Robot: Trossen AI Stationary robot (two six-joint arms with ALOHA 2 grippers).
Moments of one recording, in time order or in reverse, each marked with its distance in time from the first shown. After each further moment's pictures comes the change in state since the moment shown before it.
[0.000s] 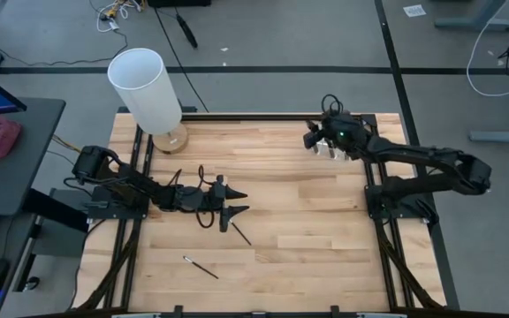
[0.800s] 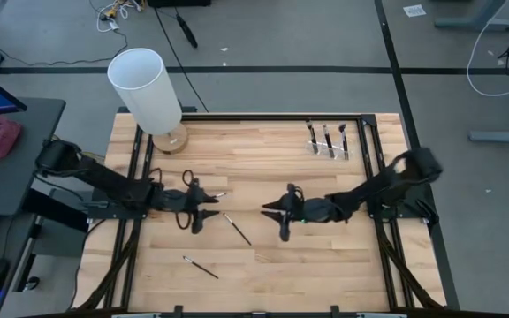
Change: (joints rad) left arm -0.061 -0.418 -0.197 -0.572 0.013 -0.097; right arm 0.820 0.538 0.022 0.655 -0.007 0.139
